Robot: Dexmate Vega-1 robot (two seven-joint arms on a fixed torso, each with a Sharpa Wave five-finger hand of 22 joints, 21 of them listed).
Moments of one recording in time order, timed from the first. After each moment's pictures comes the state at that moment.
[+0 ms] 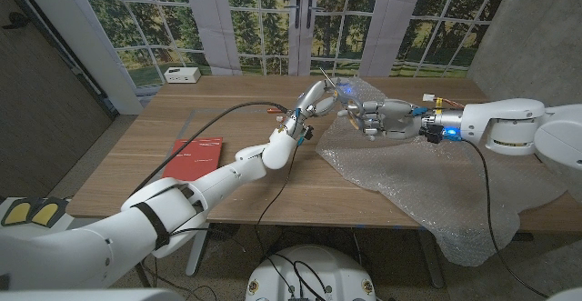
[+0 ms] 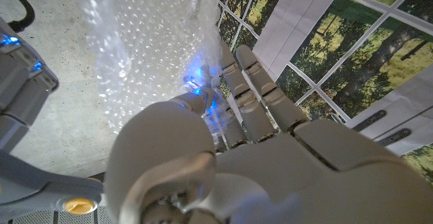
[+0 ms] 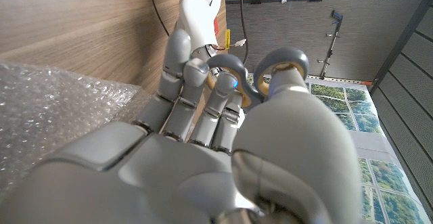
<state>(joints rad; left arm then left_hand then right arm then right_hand) 0.44 0.22 0.87 -0.84 0.41 -0.84 0.65 0.96 0.19 0.69 0.02 0.19 0.75 -0.18 0.27 0.81 0.71 -0.21 0.49 0.98 0.98 -0.15 0.21 0.51 0.69 -0.06 0.54 0.19 -1.20 -1.15 0.08 -2.27 1.30 -0.56 0.26 0.89 -0.07 0.12 -0.07 0.21 0.80 -0.02 0.18 0.31 0.87 -0.19 1.29 1.08 0.87 -0.11 1.36 1.23 0.75 -0.08 1.54 0.31</state>
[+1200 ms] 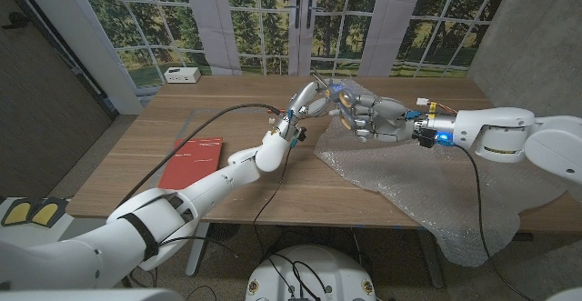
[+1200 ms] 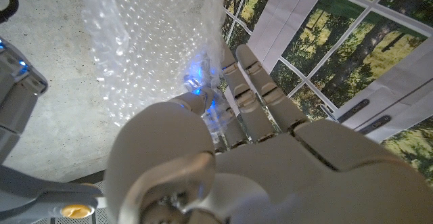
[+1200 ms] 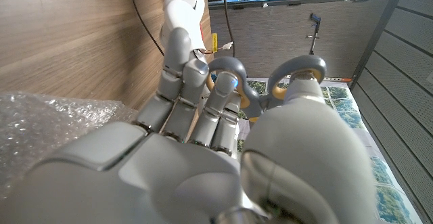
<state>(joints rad) 0.50 0.28 0.81 -0.95 0.40 -0.81 0.62 0.95 0.19 0.69 0.01 0.19 0.76 -0.18 0.27 0.81 0.71 -0.21 0.49 0.98 0.99 -0.15 0.21 0.51 0.69 -0.07 0.55 0.19 -1.21 -1.11 0.03 -2.28 1.32 -0.50 0.25 0.79 -0.10 0.06 -0.03 0.24 0.79 -0.01 0.18 0.27 0.89 -0.19 1.28 1.07 0.87 -0.11 1.38 1.23 0.77 -0.08 1.53 0.28</state>
